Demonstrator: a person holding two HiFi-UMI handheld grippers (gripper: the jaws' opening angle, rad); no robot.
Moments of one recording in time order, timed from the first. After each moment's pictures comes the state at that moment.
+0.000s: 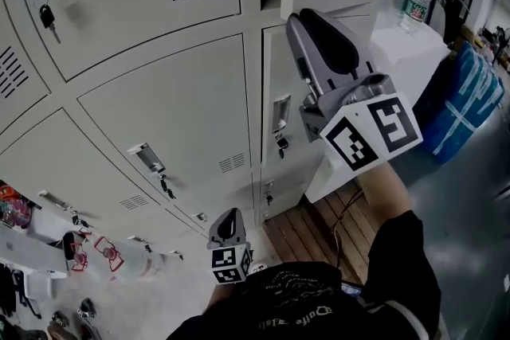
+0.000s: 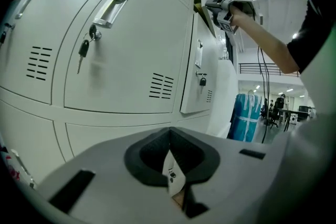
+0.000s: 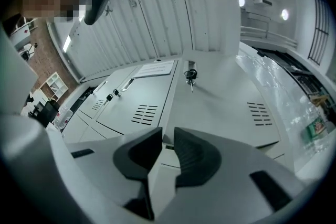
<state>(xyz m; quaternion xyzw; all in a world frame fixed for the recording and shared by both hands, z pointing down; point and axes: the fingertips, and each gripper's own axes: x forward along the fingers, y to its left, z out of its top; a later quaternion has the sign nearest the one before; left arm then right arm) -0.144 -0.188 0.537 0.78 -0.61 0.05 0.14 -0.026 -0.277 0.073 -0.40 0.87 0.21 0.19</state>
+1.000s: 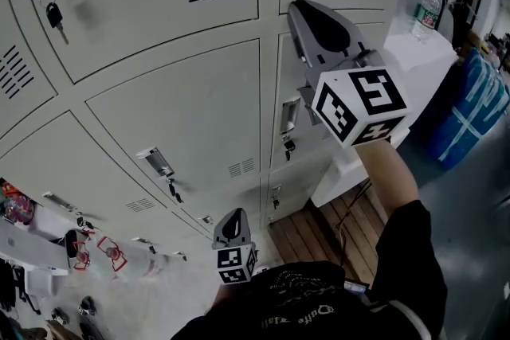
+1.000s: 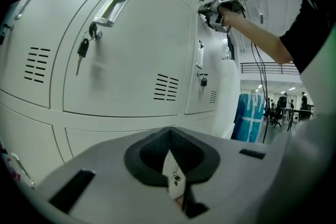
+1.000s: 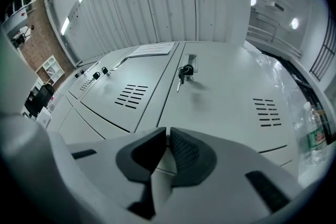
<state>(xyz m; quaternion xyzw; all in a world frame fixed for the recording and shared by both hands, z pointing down) -0.155 -0.201 0.531 0.77 -0.63 0.05 0.13 -0.047 -0.334 0.071 -0.45 0.86 0.21 0.13</state>
